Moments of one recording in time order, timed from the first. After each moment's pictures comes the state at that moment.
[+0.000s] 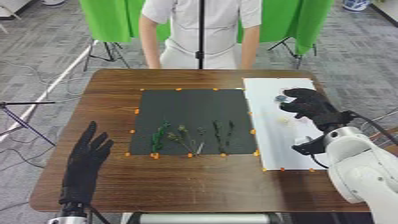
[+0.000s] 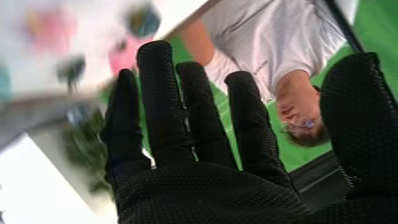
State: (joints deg) left arm 137.6 -68.2 -94.2 -123.9 56.1 10.4 20.3; right arm -101.9 -40.3 82.3 -119.2 -104.1 7.5 28.7
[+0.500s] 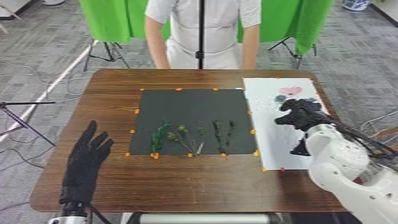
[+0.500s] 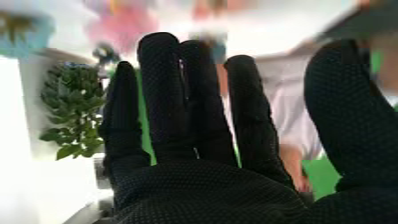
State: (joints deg) left arm 137.4 -67.7 -93.8 -123.9 55.8 10.8 21.0; right arm -83.6 -35.5 58.1 -108.7 -121.7 -1.8 39.0
